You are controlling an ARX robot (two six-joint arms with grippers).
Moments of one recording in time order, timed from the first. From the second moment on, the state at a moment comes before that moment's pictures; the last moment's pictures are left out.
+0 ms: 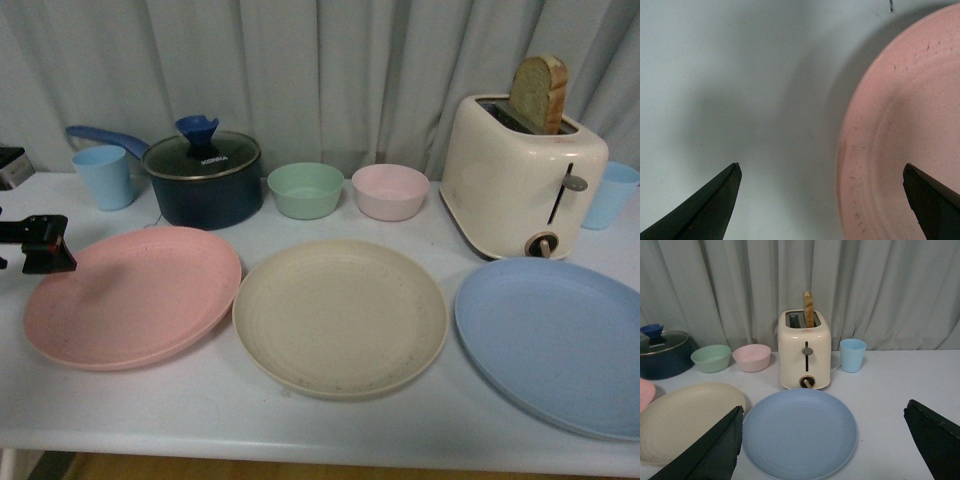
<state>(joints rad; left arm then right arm) 0.24 2.22 1.40 -0.16 0.19 0.25 0.00 0.00 0.01 0.00 0.00 0.00</state>
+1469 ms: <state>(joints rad) 0.19 1.77 1.25 -0.20 0.20 0.19 0.00 0.00 0.01 0.00 0.00 0.00</state>
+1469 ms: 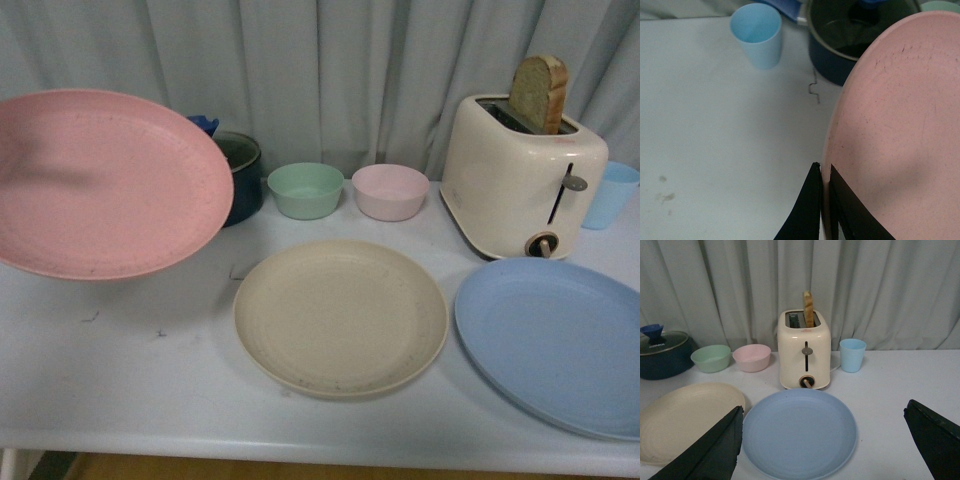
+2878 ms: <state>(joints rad) -0.29 2.01 1.23 0.03 0.01 -0.07 0.00 0.00 0.01 0.00 0.00 0.00</state>
